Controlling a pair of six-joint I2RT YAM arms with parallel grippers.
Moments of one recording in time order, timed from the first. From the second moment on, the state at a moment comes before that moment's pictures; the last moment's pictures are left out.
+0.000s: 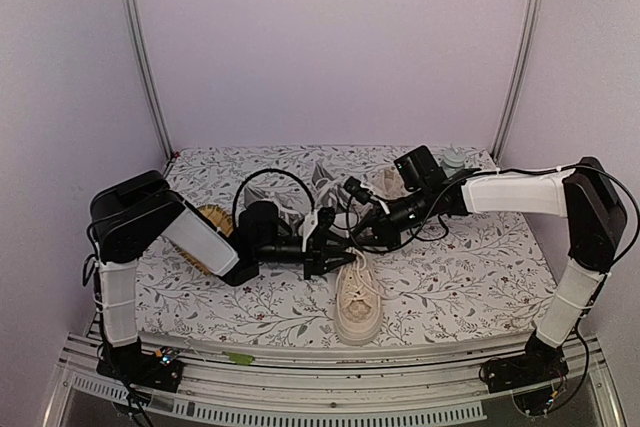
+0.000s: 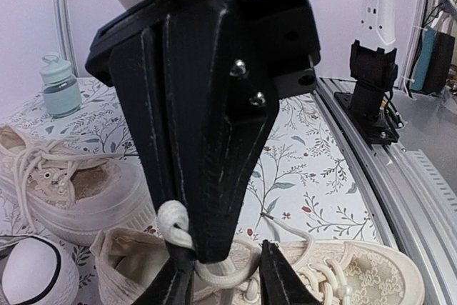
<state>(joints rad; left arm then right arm) -0.83 2.04 0.84 1.08 0.66 0.06 0.68 1.76 1.17 -0.25 -0.80 -0.22</state>
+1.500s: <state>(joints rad) -0.84 2.07 0.85 1.08 0.62 0.12 0.58 1.79 1.05 -0.22 -0.83 0.01</state>
